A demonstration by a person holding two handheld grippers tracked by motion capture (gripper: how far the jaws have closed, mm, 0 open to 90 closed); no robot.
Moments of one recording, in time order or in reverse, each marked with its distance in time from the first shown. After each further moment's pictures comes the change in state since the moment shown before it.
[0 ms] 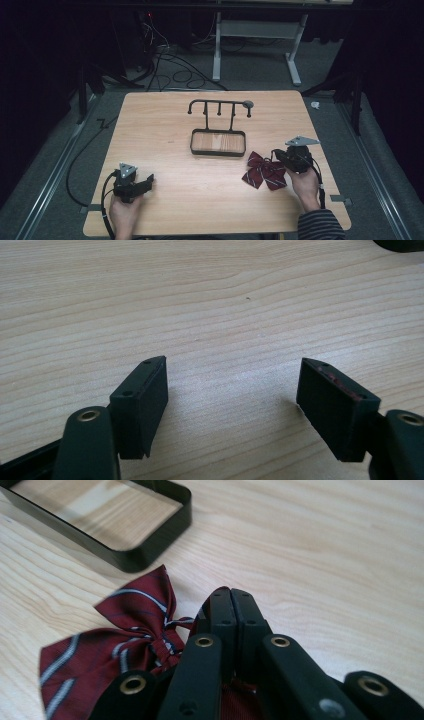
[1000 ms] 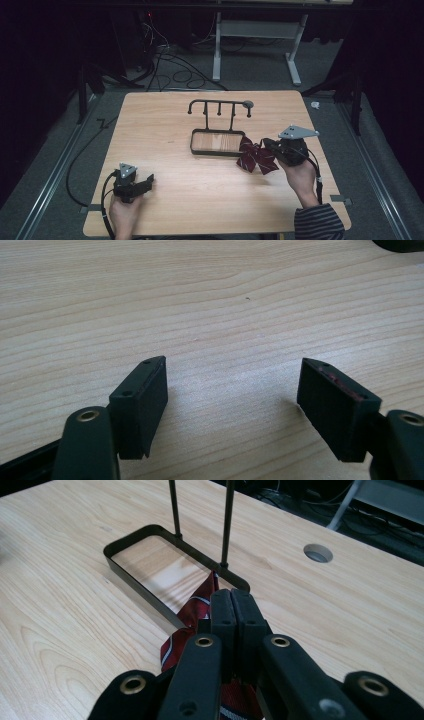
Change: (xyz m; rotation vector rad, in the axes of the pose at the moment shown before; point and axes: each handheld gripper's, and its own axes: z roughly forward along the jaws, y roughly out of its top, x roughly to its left) left arm 0.000 0.000 0.000 -0.002 -0.002 -0.003; right arm 0.037 0.052 -0.039 -0.142 0.100 -0.129
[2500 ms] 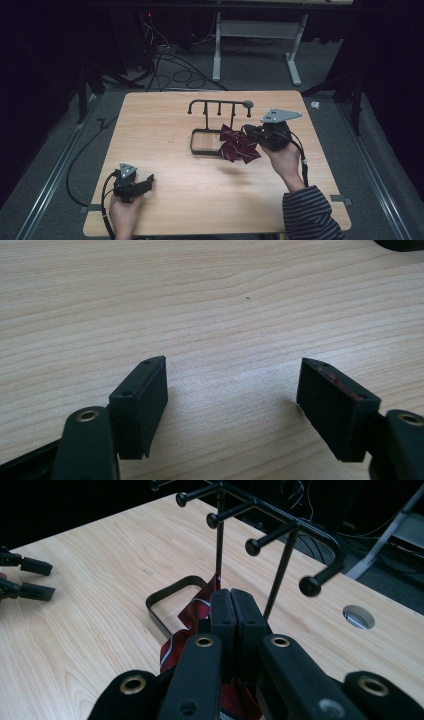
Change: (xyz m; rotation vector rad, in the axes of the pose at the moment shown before) left arm 0.000 0.000 0.000 0.003 0.003 0.004; right arm 0.019 0.058 0.018 -0.065 0.116 -0.067
